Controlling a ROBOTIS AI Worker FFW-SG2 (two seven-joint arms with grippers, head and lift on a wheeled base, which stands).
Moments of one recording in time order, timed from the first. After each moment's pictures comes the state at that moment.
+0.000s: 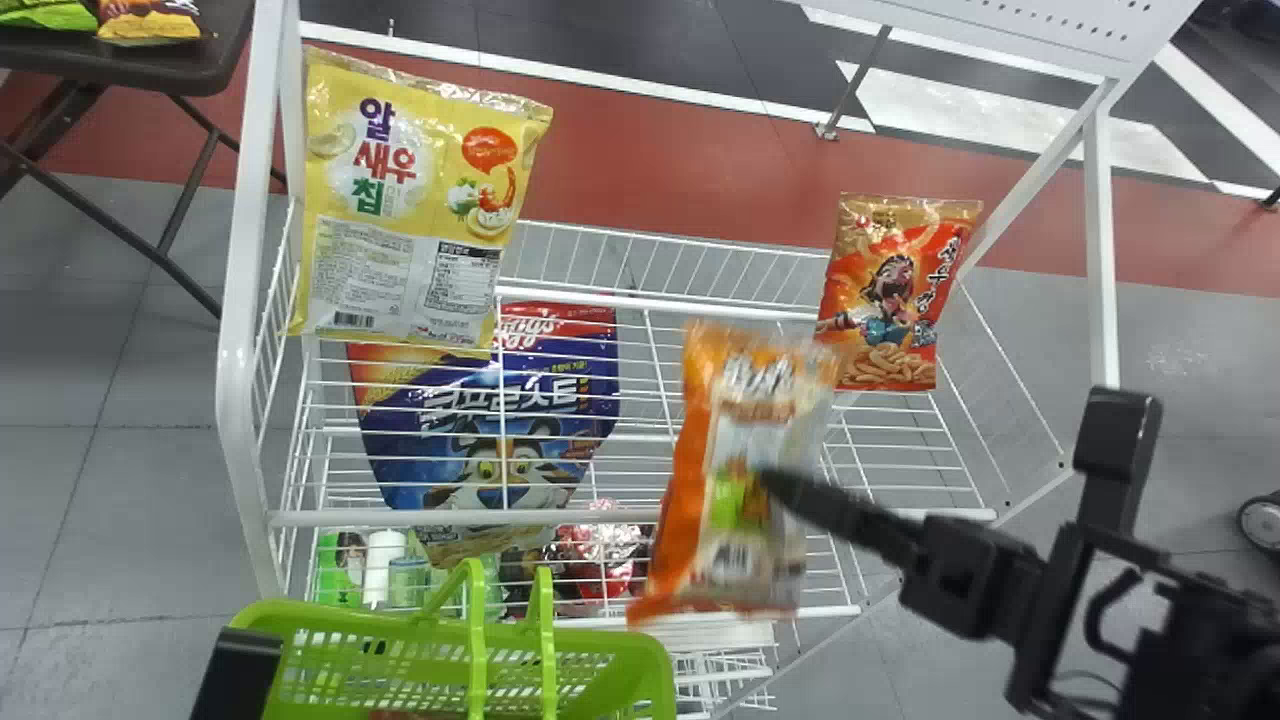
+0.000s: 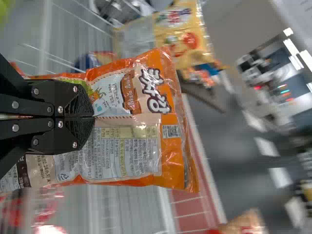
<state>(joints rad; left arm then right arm) 0.51 0.14 -0.23 -2.28 0.39 1.35 -0.95 0.46 -0.06 -0.71 -2.60 -0.61 1.47 0.52</state>
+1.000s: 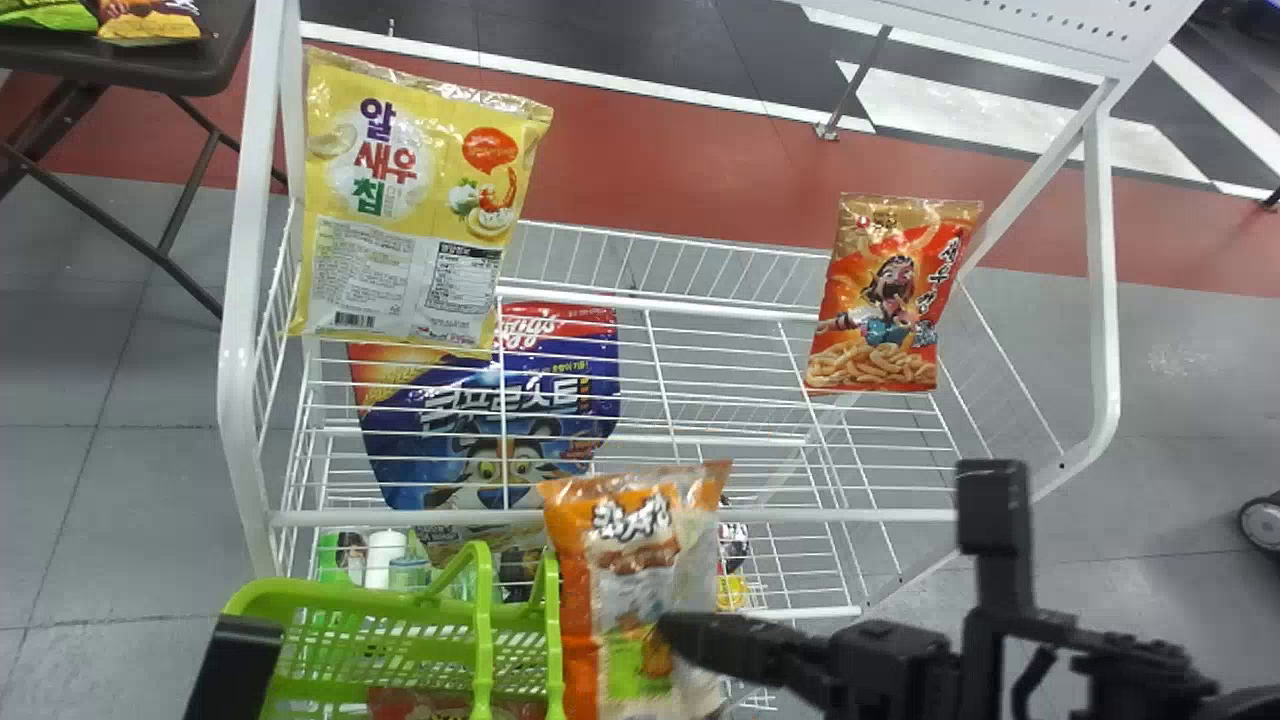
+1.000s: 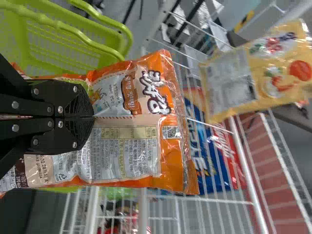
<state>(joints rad) 0.52 0.14 -0.23 -2.34 0.38 1.36 -0.94 0.60 -0.12 -0.51 -2.68 -0.66 1.57 0.45</state>
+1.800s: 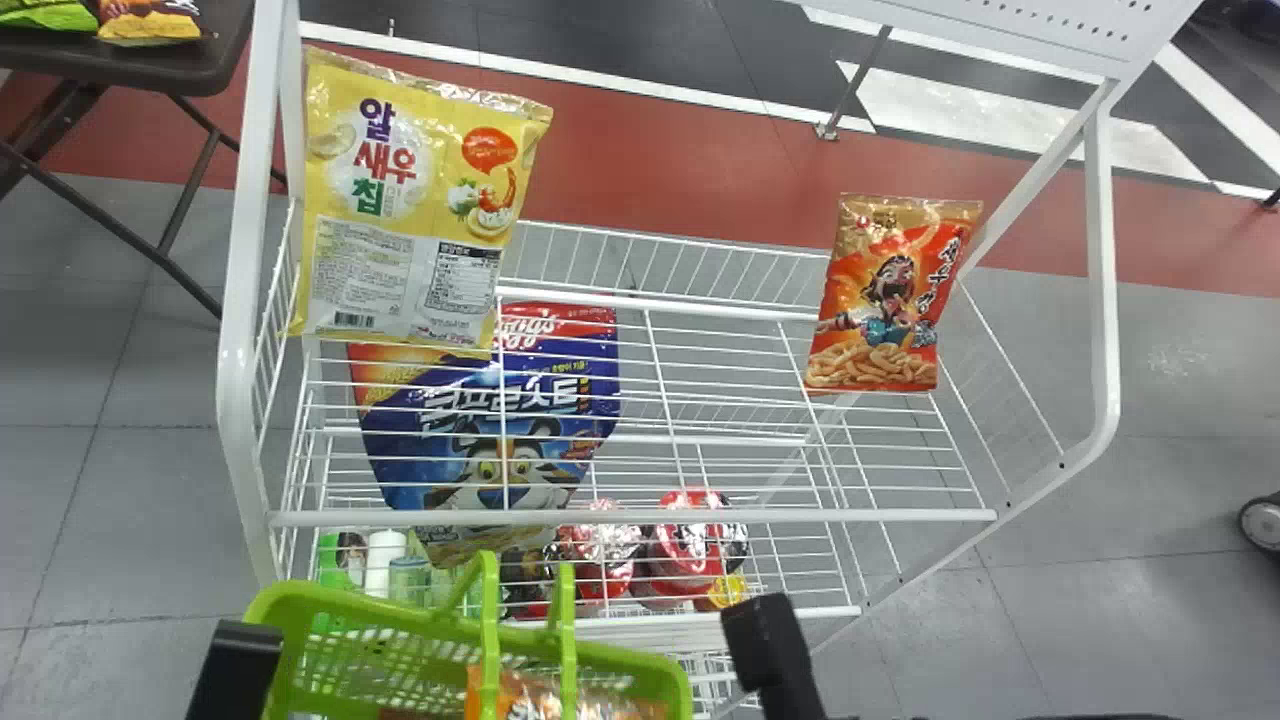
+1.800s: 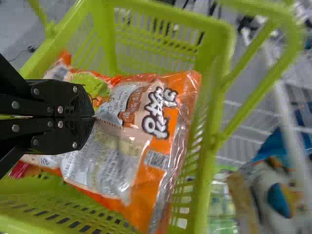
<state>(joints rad) 0.53 0.14 -0.23 -2.35 0.38 1.34 -0.94 0.64 -0.21 -0.13 -2.44 -0.50 1.57 0.35</state>
